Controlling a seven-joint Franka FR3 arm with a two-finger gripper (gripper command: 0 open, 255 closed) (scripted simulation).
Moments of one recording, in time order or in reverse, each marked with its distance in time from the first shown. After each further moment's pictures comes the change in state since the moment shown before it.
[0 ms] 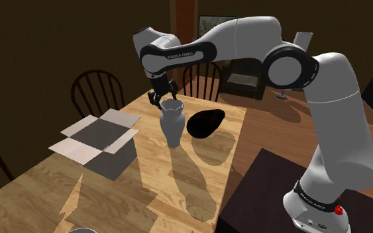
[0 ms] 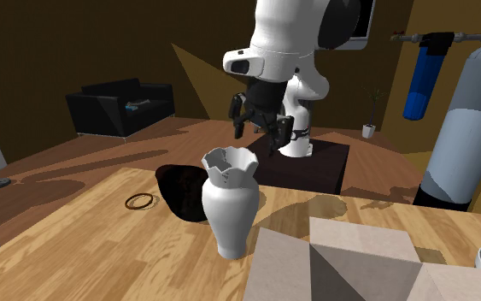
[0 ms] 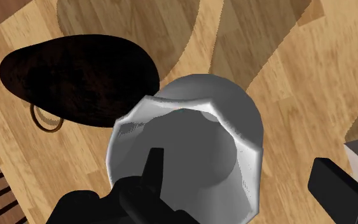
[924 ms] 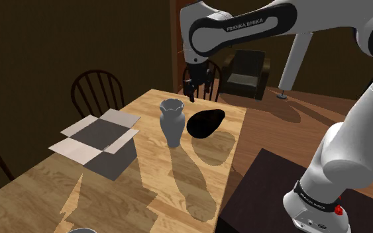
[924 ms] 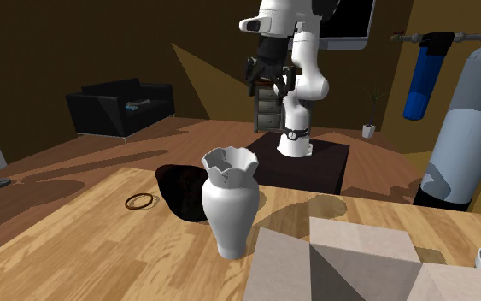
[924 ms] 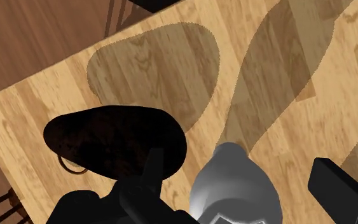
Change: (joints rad) arm -0.098 -0.646 -0.014 -0.707 0.151 0.144 -0.126
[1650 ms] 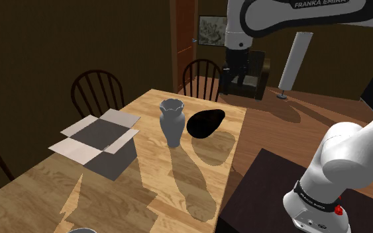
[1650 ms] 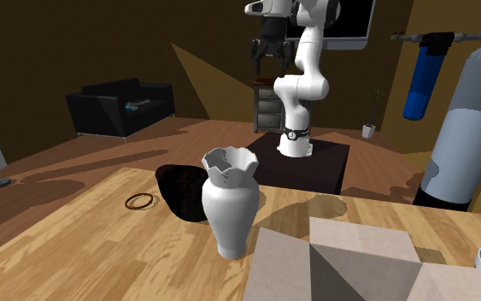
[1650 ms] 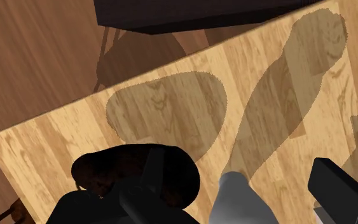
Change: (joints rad) arm -0.014 -0.429 -0.092 -0.280 0.071 -0.097 -0.153
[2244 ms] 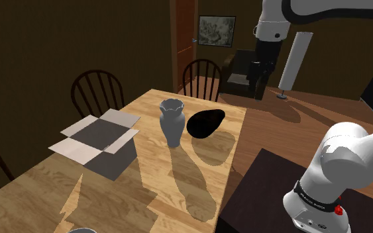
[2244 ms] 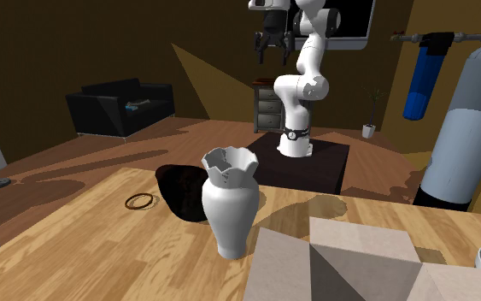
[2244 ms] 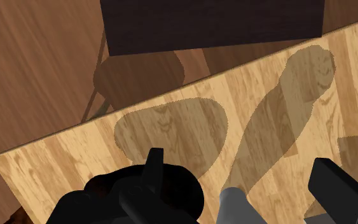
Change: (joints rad) arm -0.010 -0.263 -0.070 -0.109 0.004 -0.130 -0.085
